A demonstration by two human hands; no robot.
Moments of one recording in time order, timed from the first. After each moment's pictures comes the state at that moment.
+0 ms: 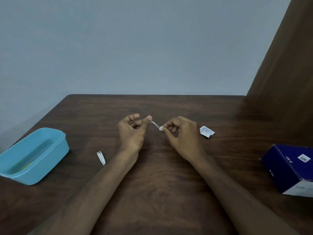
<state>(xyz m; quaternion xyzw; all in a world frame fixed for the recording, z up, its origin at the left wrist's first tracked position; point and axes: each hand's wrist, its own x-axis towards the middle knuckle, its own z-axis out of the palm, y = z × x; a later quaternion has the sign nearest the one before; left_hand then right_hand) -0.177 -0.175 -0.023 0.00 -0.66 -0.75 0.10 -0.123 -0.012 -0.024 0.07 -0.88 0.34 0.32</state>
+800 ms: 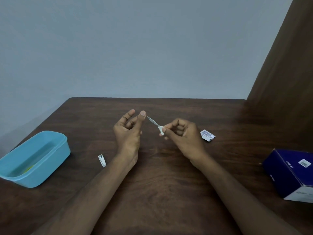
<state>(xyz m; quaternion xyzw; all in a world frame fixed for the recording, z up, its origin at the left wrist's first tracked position) -0.172 -0.180 -0.010 0.01 -0.55 -0.83 0.11 -0.126 -0.013 -0.024 0.03 -0.75 0.63 0.20</state>
